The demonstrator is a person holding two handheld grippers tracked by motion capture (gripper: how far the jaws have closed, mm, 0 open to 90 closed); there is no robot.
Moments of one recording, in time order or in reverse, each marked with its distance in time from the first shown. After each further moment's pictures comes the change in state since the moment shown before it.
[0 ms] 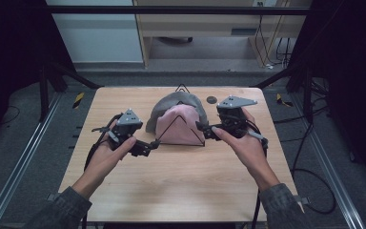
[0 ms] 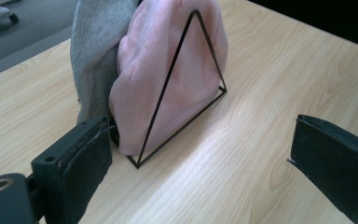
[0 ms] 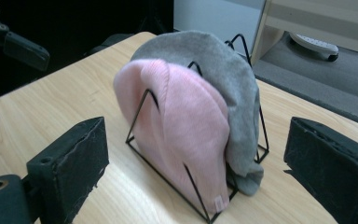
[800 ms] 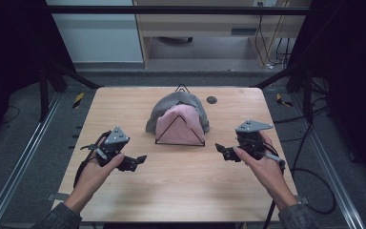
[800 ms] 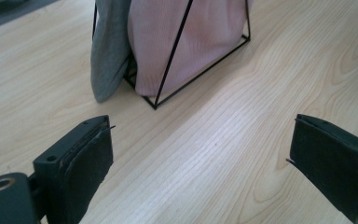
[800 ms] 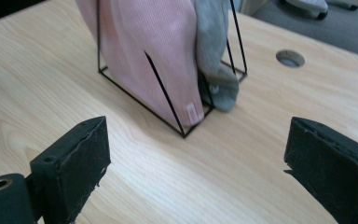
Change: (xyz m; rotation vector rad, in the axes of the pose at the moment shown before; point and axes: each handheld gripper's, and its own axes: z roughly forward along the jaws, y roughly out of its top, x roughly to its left) left arm 0.012 -0.064 -0.001 0.068 0.047 -0.013; right arm -0.024 -0.079 -0.021 0.119 -0.053 0.018
